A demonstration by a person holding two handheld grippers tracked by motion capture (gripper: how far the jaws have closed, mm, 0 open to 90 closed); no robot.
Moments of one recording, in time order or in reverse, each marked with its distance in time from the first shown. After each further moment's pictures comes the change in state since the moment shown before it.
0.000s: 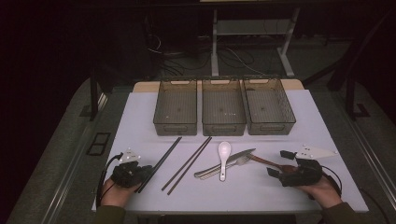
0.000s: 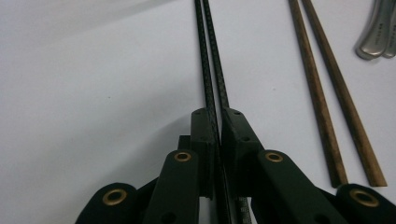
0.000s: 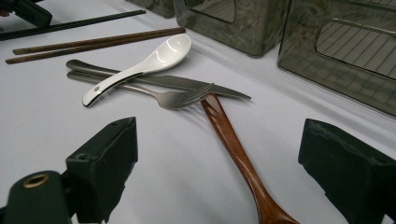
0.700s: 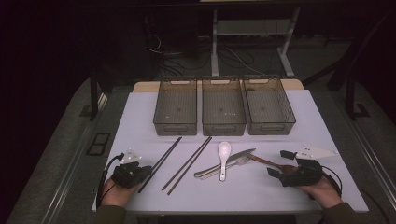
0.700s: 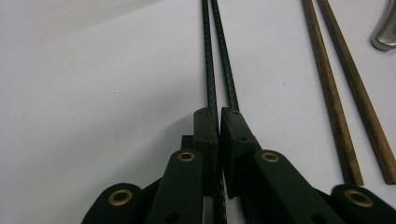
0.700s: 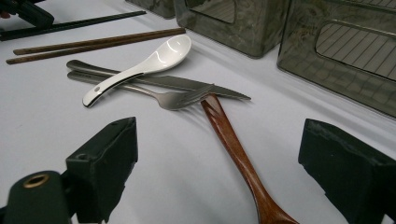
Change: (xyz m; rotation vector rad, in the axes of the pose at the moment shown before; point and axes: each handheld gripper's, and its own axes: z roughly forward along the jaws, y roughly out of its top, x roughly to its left) left arm -0.002 0.000 0.002 0.022 0.031 0.020; right arm 0.000 0.000 -0.001 -0.003 0.000 -0.004
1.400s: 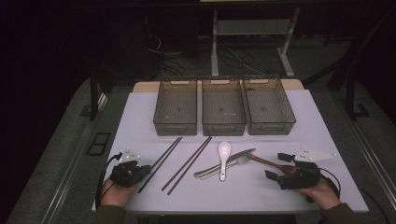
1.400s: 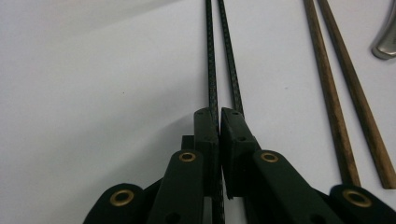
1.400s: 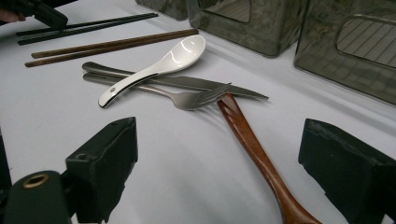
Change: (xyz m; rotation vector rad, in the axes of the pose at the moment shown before) left arm 0.001 0.002 -0.005 -0.014 0.005 -0.028; right arm 0.007 -0.004 0.003 -0.012 0.036 0.013
